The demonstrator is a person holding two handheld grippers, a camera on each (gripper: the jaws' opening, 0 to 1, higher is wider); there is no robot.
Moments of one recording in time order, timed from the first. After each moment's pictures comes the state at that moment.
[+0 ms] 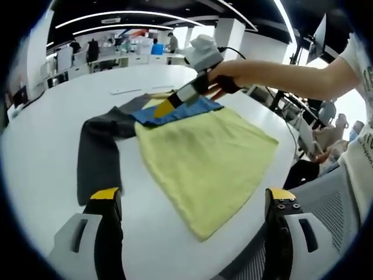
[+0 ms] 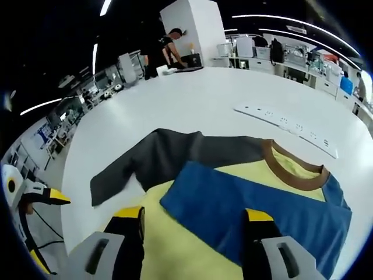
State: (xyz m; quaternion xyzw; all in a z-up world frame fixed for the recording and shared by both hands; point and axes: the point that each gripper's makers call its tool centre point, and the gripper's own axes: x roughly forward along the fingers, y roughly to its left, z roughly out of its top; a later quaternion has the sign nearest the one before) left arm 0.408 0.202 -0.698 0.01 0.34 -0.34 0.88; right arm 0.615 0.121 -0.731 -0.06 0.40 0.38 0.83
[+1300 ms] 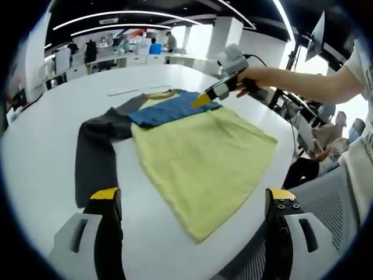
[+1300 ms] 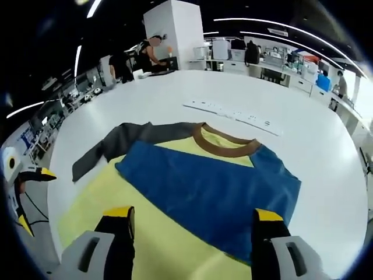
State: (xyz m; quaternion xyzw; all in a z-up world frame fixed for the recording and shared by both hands) left arm 0.408 0.195 -0.696 0.02 0.34 -0.34 0.88; right arm 0.618 -0.010 -0.725 -0.07 0.39 0.30 0.87
